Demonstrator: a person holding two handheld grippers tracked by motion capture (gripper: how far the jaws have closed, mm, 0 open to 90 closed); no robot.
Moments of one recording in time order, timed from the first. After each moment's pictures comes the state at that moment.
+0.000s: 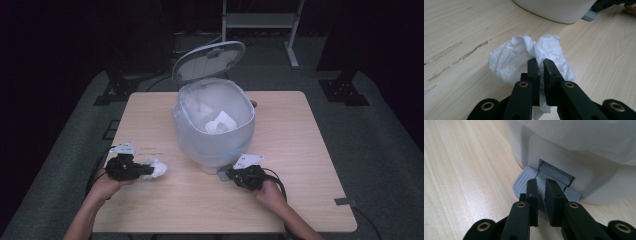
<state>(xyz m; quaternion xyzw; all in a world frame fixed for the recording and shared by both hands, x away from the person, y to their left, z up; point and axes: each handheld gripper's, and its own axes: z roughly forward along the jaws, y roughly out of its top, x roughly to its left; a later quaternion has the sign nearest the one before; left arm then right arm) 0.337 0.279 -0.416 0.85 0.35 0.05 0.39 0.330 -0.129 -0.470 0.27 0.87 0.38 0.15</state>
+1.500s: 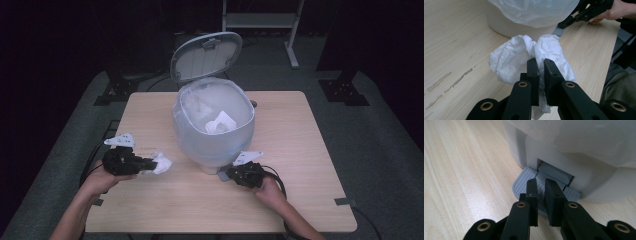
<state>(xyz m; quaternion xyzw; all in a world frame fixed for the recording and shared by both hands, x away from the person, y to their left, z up) 0.324 0.260 -0.356 0.87 0.29 0.04 0.41 0.337 -0.128 -0.467 0.28 0.87 0.37 0.12</state>
